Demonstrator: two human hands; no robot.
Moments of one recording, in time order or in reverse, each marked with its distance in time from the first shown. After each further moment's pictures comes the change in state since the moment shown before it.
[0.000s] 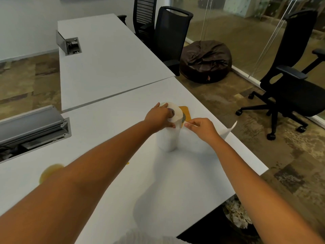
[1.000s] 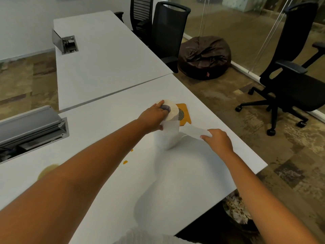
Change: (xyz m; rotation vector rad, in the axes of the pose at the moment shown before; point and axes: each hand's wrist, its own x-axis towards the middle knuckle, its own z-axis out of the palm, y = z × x) left_hand 0.000 -0.015 0.008 0.268 -0.045 0.190; right_hand -0.032 0.057 -0.014 -0.290 0.096 0.110
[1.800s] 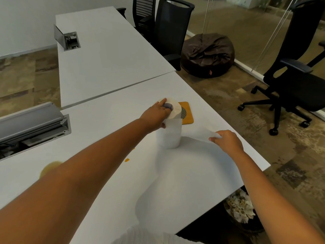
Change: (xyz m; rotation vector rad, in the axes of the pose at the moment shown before) left_hand -0.001 0.001 0.000 -0.021 0.001 -0.017; right_hand 0.013 0.030 -0.006 -0.015 -0.071 0.119
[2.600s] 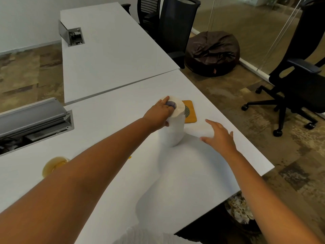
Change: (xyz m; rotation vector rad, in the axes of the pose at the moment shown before) left_hand 0.000 0.002 0.005 -0.047 0.051 -0.027; right_hand 0.002 -0.023 0.020 -0.066 0.038 -0.207
